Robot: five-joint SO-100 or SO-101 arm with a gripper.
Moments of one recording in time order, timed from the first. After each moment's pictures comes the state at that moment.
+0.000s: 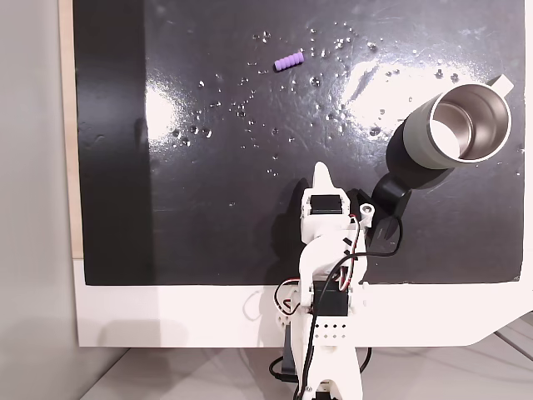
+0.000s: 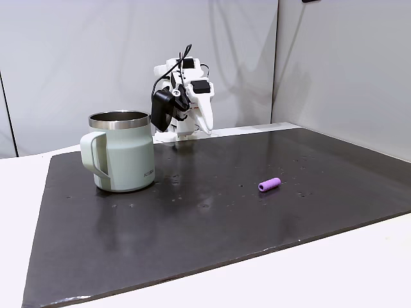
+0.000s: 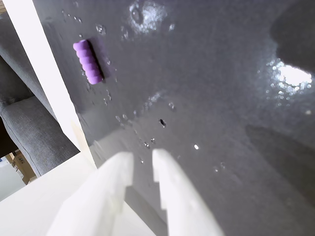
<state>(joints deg) 2.2 181.6 172.5 42.4 -0.5</state>
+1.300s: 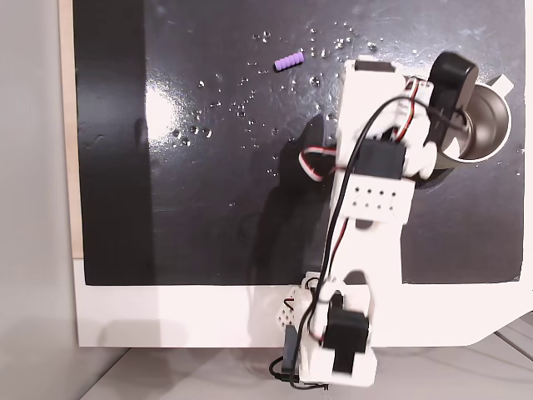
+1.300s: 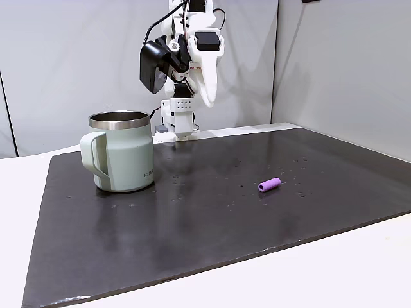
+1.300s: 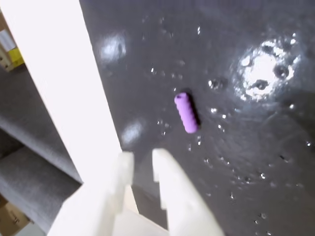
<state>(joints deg) 8.0 98.3 84.8 60.1 -2.5</state>
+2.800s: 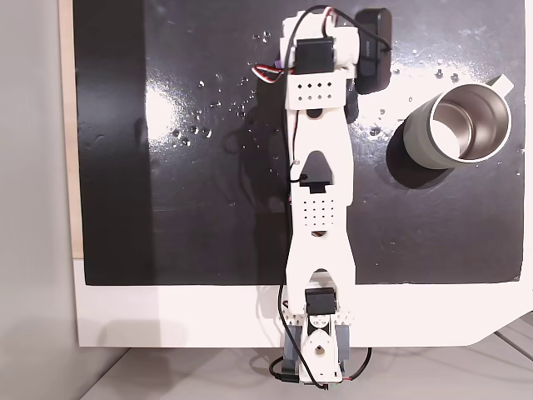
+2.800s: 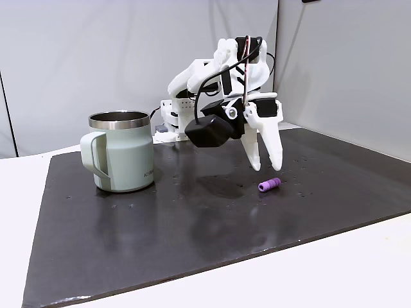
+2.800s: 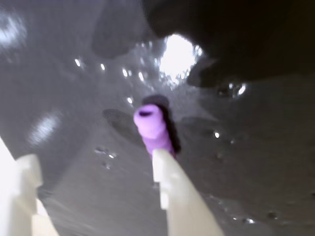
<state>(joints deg) -3.0 27.6 -1.5 92.7 -2.6</state>
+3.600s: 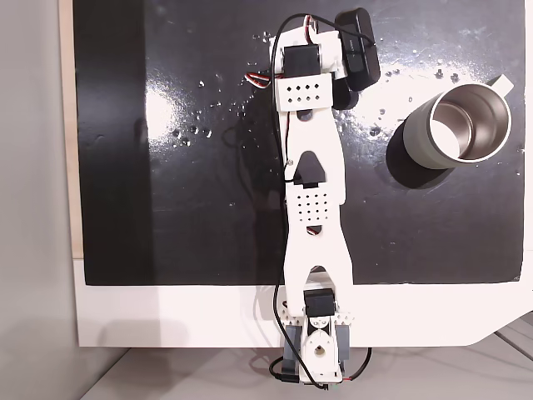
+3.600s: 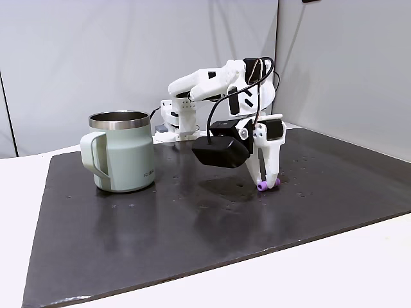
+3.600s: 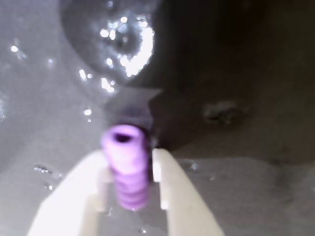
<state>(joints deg) -5.0 18.1 -4.0 91.3 -11.1</state>
